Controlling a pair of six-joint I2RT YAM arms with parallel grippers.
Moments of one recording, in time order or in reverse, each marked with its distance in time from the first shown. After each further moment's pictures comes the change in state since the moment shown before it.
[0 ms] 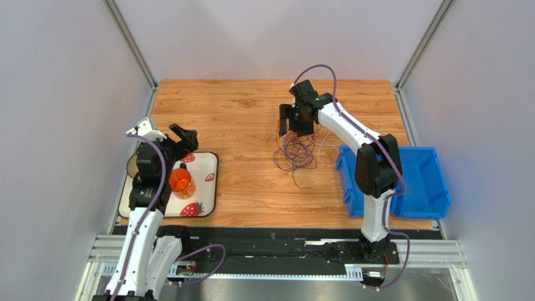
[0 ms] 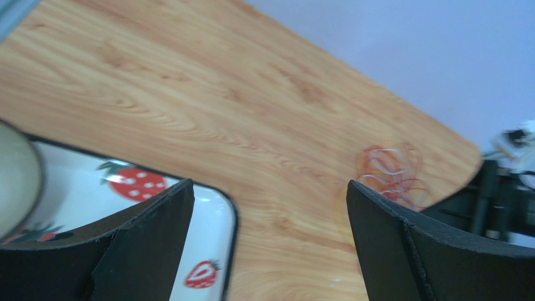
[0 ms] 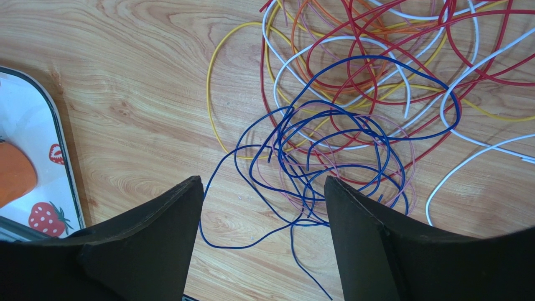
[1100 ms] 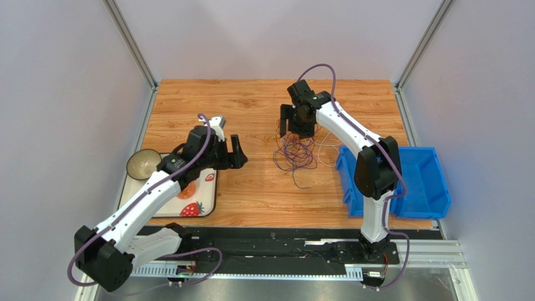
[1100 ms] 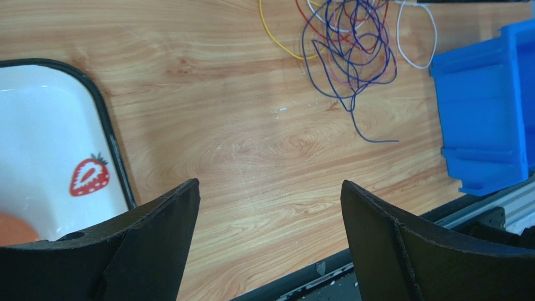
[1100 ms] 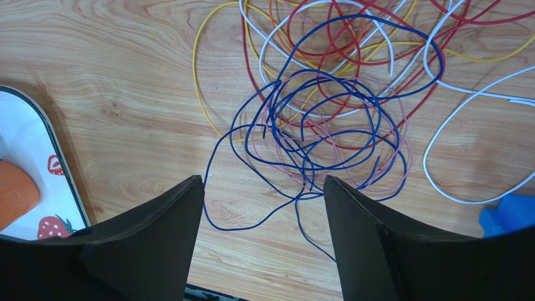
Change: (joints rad) left arm -0.484 0.334 0.239 -0.338 0.114 0.022; right arm 0.032 -0.013 0.047 -0.118 0.106 0.108
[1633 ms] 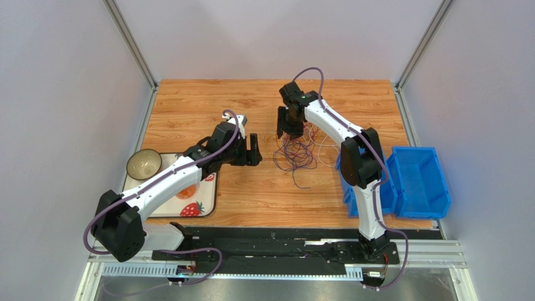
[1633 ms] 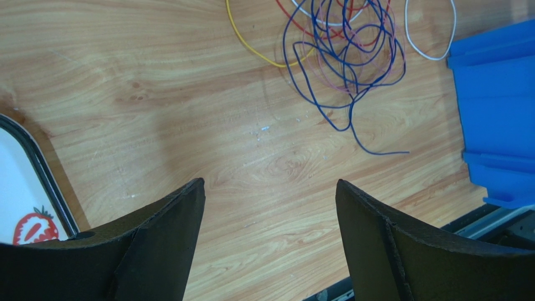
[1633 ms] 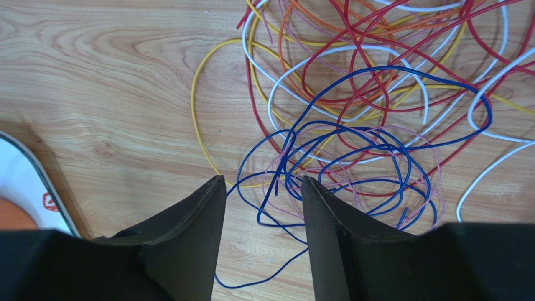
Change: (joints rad) left arm -0.140 0.280 0.044 0.167 -0.058 -0.001; right arm 0.007 0.188 0.142 0.000 -0.010 0.033
